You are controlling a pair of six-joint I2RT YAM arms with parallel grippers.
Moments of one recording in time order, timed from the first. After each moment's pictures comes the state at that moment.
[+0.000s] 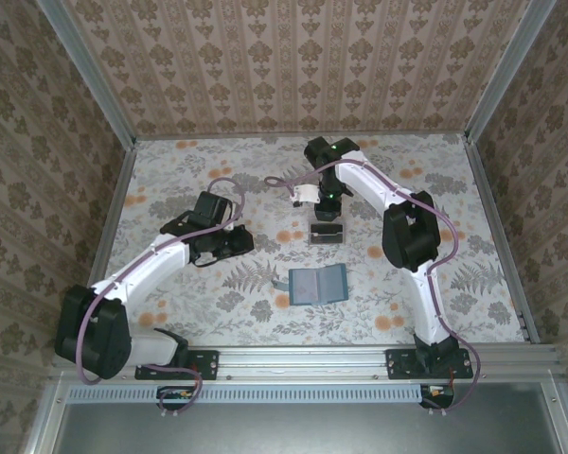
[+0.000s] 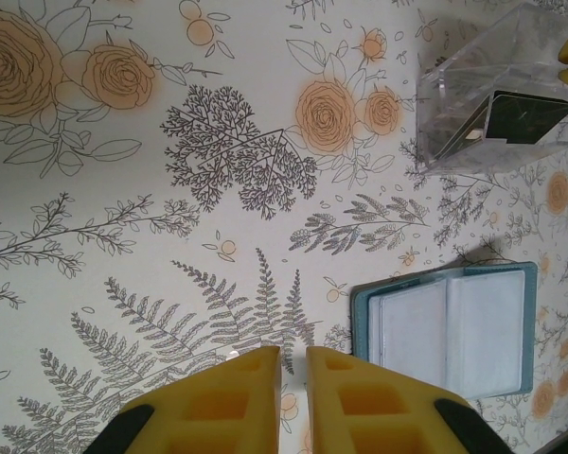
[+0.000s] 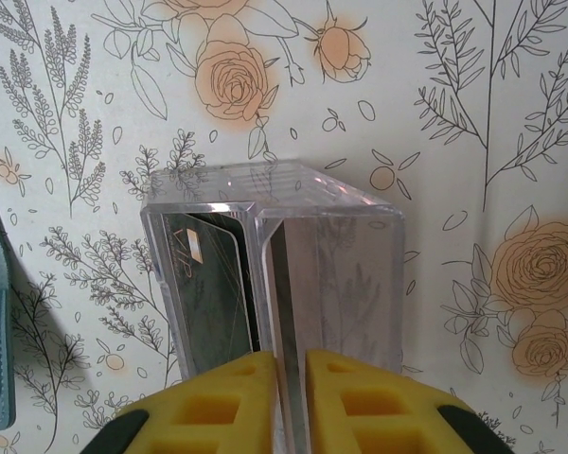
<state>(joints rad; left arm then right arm) -0.48 1.31 0.86 -0.56 0.32 -0.57 0.45 2.25 2.05 -1.30 -0.09 -0.99</state>
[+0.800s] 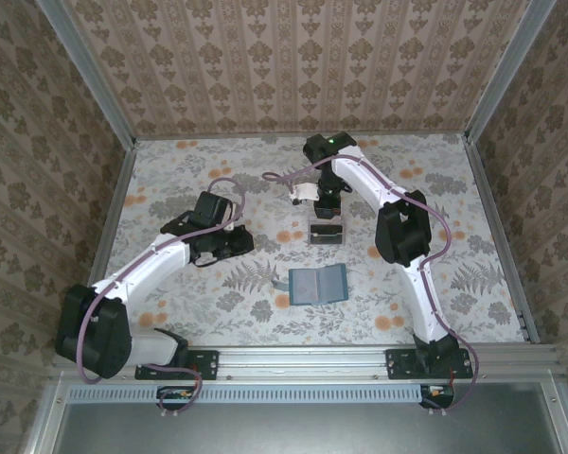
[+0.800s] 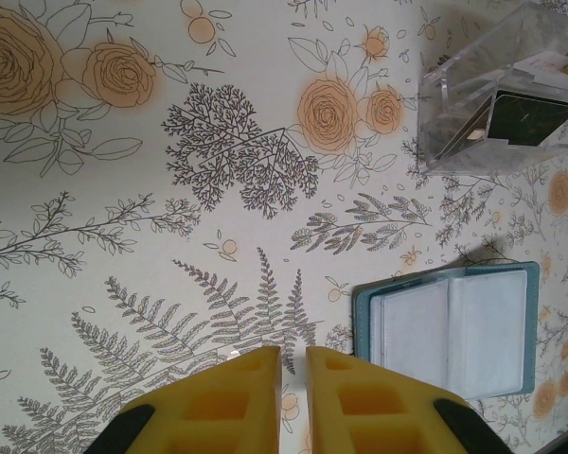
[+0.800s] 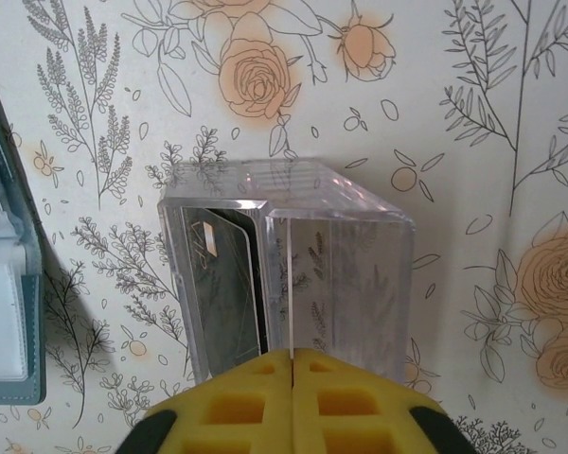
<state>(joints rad) -0.48 1.31 0.86 -0.56 0.32 -0.57 0.44 2.36 2.23 -1.47 -0.13 -1.01</state>
